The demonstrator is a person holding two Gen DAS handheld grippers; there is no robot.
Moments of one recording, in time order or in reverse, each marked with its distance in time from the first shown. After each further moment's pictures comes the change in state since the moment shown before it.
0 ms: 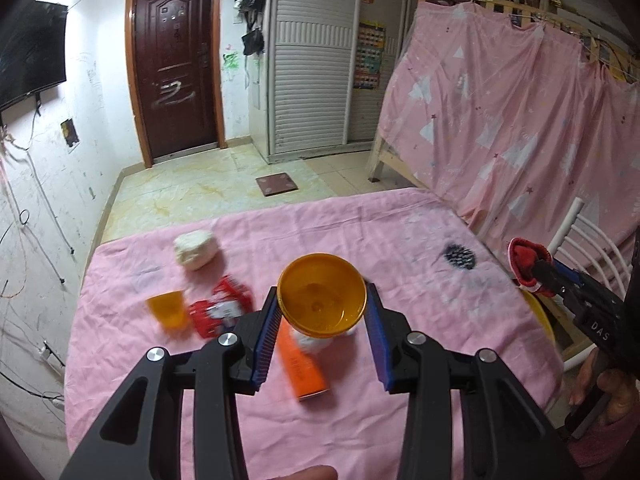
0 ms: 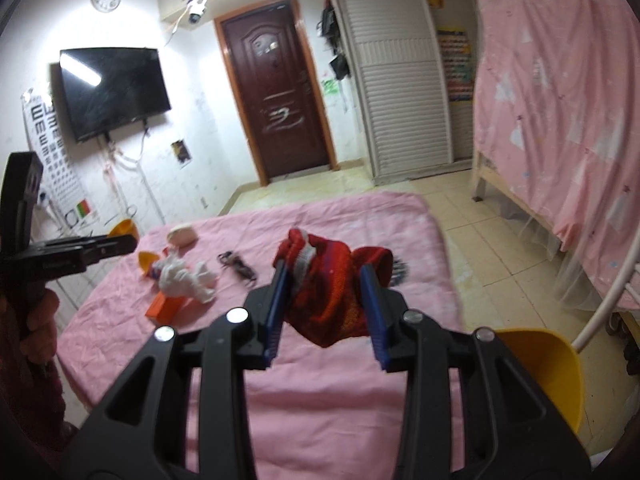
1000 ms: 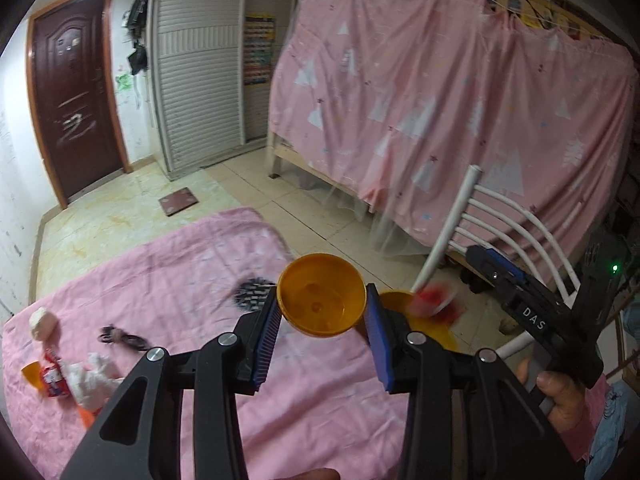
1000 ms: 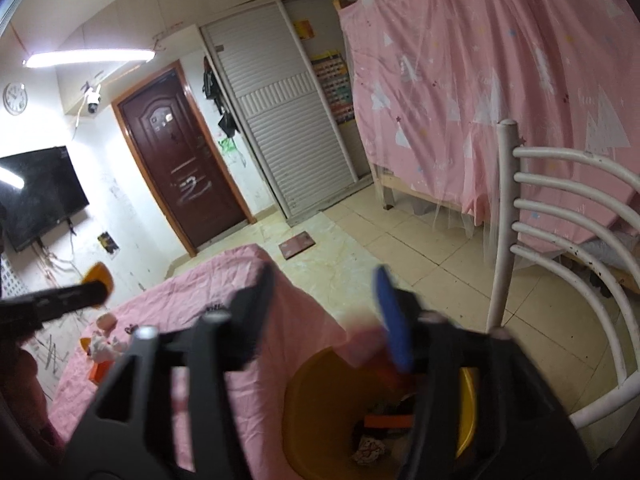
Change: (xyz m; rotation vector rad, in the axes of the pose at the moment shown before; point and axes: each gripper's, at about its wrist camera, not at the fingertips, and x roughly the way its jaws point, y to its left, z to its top) left arm 0.023 -0.214 0.033 0.202 0.045 -0.266; right arm -0.084 -0.154 -0.012 0.310 -0.173 -0.256
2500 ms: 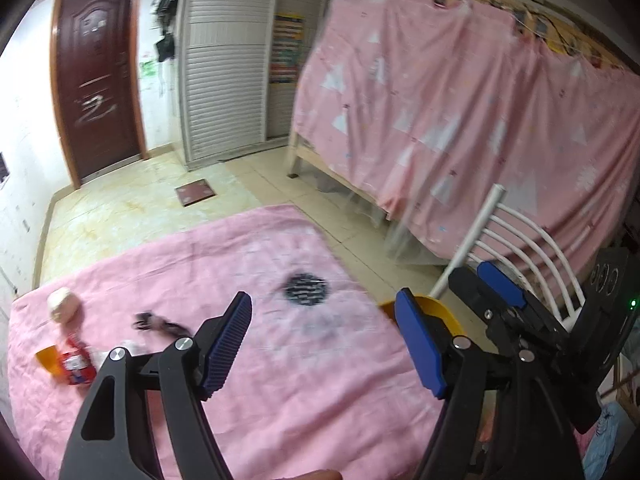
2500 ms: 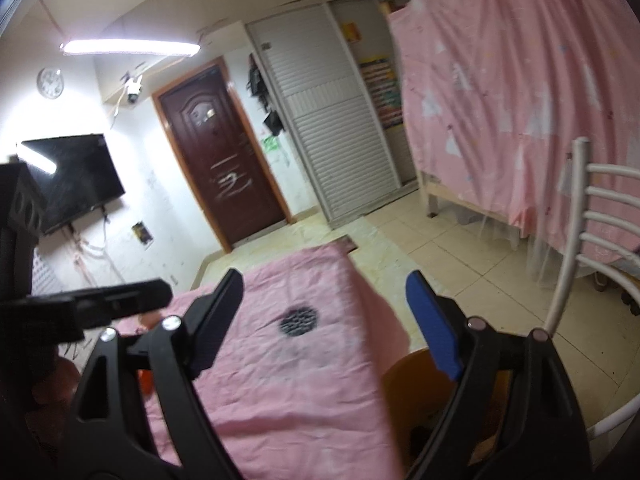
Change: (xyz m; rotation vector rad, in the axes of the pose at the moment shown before) left arm -0.026 0.066 -0.008 -0.096 -0.022 0.051; right arm 0.014 0.101 -0.014 -0.074 0.008 0.142
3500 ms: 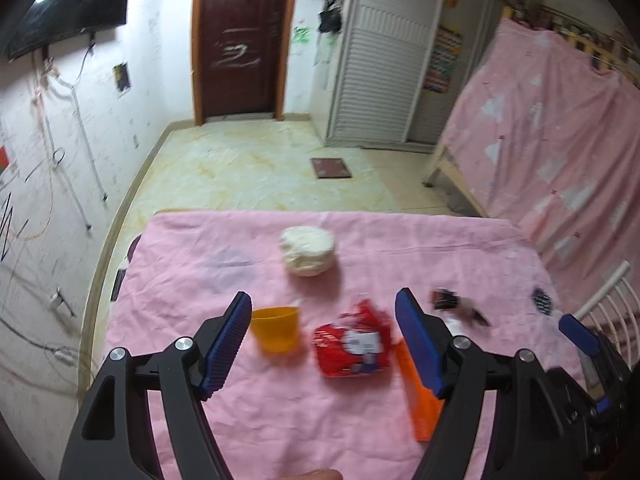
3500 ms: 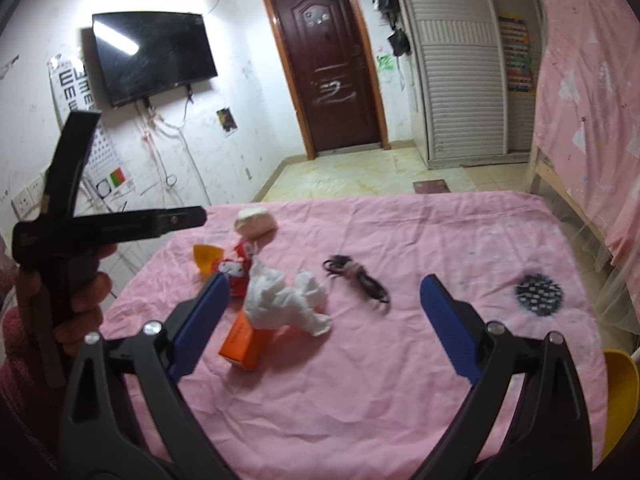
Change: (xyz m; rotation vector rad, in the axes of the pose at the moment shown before) left arm -0.031 0.263 -0.055 -0.341 0.028 0.337; right arm 0.100 0.194 -0.061 -0.307 0.308 0.274
